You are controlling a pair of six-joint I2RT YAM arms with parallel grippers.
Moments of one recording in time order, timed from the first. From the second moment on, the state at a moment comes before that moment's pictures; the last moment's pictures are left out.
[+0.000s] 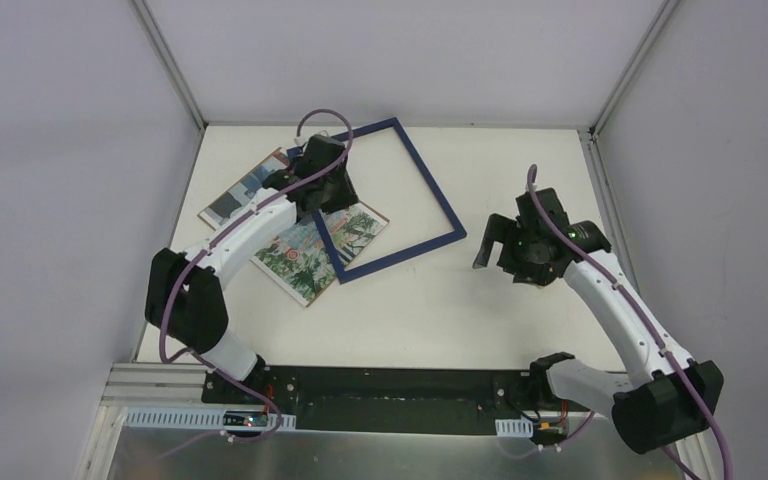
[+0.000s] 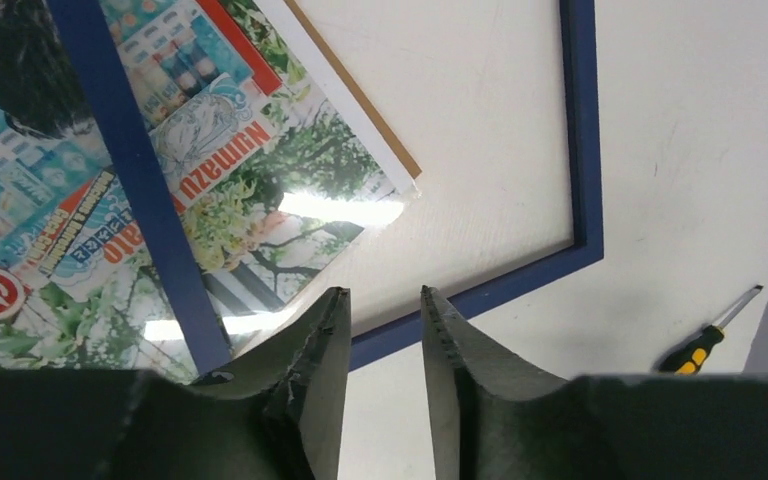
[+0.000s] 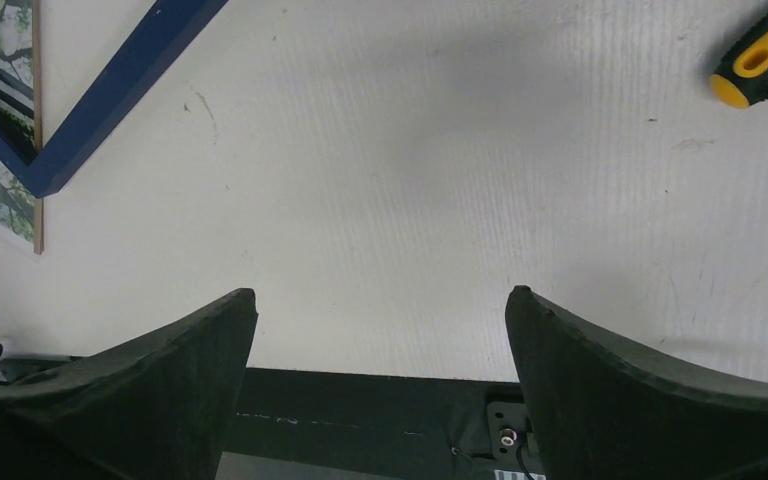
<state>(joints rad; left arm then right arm) -0.49 1.58 1.31 -0.53 -0.15 -0.74 0.35 1.09 1.02 -1.01 -0.01 0.60</state>
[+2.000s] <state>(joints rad) 0.03 1.66 0.91 -0.58 0.35 -0.91 0.44 2.14 1.63 -0.65 0.17 0.32</state>
